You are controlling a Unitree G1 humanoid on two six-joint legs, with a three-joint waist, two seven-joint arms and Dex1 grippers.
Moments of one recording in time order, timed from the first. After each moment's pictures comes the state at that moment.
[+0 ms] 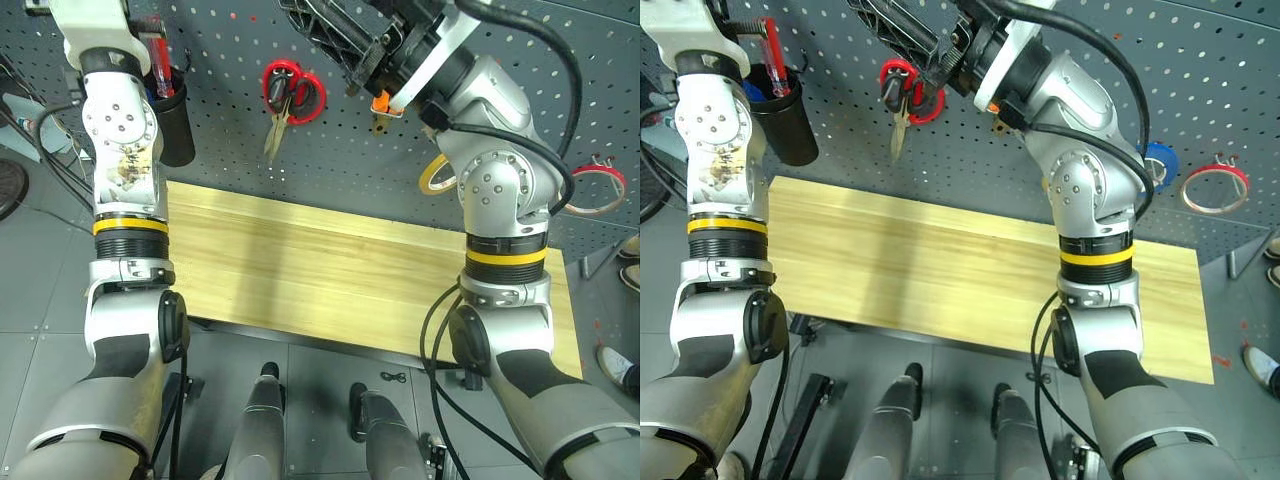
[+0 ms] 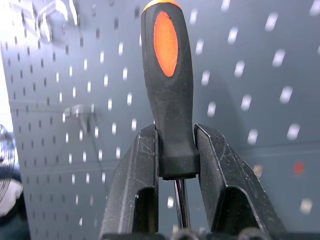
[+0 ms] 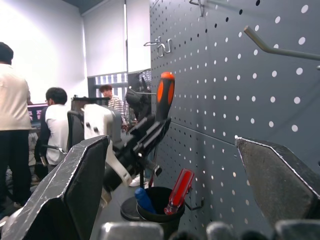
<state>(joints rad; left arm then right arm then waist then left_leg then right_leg) -1.20 0.45 0.22 0.61 0.10 -0.25 0.18 -1.20 -0.22 -0.08 0.03 0.57 0.44 0.61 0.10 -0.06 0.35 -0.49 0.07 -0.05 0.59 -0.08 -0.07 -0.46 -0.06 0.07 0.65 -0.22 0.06</state>
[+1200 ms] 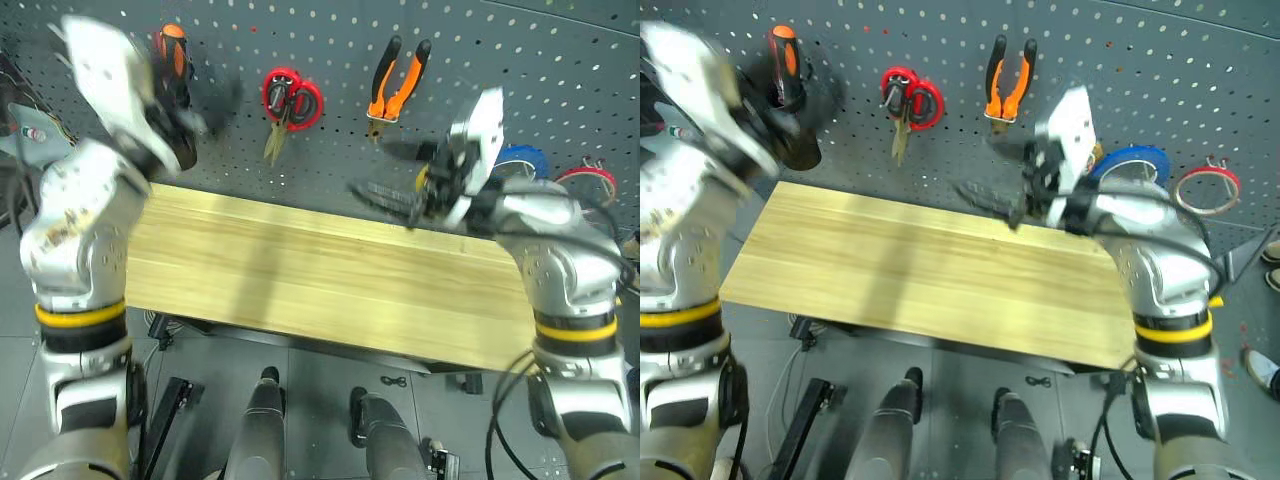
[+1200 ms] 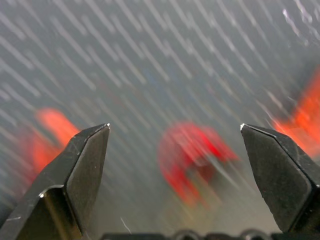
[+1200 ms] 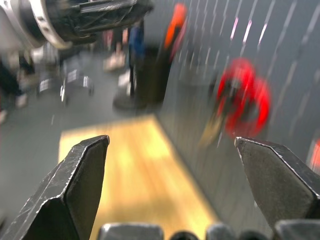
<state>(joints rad) -0.62 0.65 0.16 -0.30 -0.58 0.71 -0.43 -0.64 -0.62 0.00 -0.29 0.52 0.62 0.75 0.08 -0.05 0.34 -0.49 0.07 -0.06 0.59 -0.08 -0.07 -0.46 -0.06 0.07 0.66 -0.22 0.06</state>
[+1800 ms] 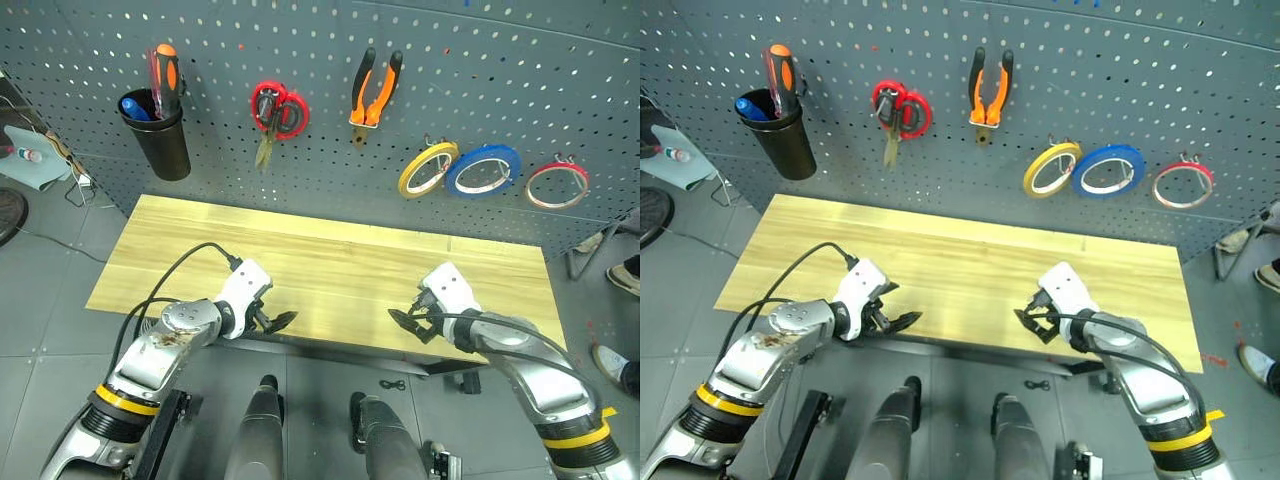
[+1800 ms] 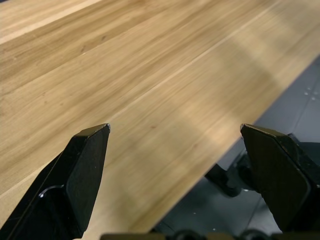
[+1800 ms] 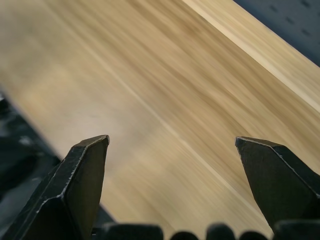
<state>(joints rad) -0.30 0.62 -0.24 -0.13 -0.30 0.58 -0.61 -0.16 -0.59 0.12 -0.25 0.16 0.64 0.42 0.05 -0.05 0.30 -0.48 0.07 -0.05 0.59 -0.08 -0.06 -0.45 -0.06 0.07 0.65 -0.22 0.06</state>
